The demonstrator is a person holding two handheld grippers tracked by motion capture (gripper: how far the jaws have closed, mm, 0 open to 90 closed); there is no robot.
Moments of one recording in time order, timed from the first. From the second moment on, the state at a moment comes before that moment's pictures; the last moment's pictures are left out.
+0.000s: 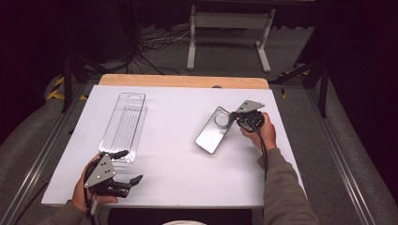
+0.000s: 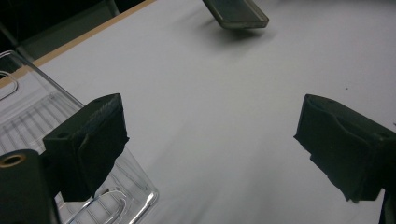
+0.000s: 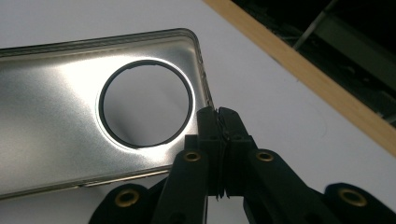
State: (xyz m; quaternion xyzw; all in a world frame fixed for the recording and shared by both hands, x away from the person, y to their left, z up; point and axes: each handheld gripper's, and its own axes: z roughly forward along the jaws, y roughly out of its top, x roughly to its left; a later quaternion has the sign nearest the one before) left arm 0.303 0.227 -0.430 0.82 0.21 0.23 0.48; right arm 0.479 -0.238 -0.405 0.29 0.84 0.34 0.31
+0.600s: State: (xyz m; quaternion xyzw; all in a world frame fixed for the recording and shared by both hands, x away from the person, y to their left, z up) left arm 0.331 0.213 -0.393 0.78 0.23 0.17 0.56; right arm 0.413 -0.202 -0.365 0.17 0.83 0.40 0.36
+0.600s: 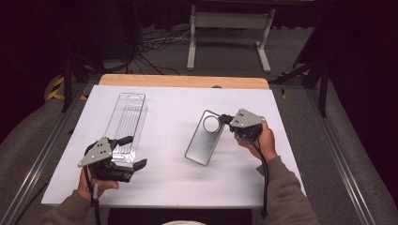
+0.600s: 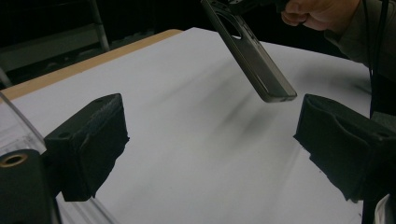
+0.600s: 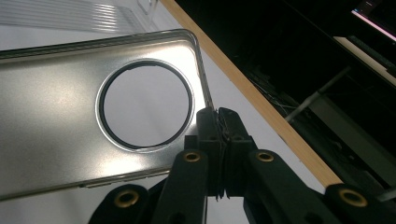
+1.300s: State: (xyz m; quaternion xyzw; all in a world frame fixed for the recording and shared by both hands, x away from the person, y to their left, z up) left arm 0.361 0.160 -0.381 0.78 0.22 0.15 0.56; right arm 0.372 -0.142 -0.372 0.06 0.83 0.38 0.39
